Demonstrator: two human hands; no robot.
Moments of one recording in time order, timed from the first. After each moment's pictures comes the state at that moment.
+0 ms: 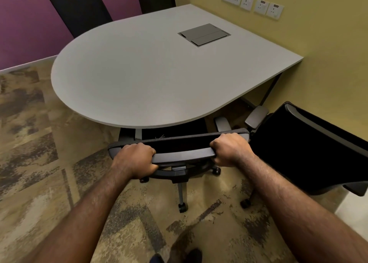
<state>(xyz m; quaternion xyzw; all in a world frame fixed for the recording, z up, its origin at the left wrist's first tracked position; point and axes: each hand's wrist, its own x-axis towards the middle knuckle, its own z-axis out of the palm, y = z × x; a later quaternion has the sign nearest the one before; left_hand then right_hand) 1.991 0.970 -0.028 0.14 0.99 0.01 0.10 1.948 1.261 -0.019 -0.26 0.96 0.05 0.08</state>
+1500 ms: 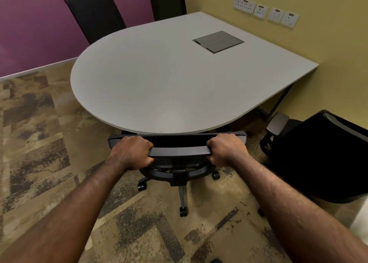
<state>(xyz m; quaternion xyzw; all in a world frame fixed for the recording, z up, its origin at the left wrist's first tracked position) 1.945 0.814 -0.026 0.17 0.98 0.00 0.07 1.925 1.113 -0.022 -0.23 0.97 0.02 0.06</state>
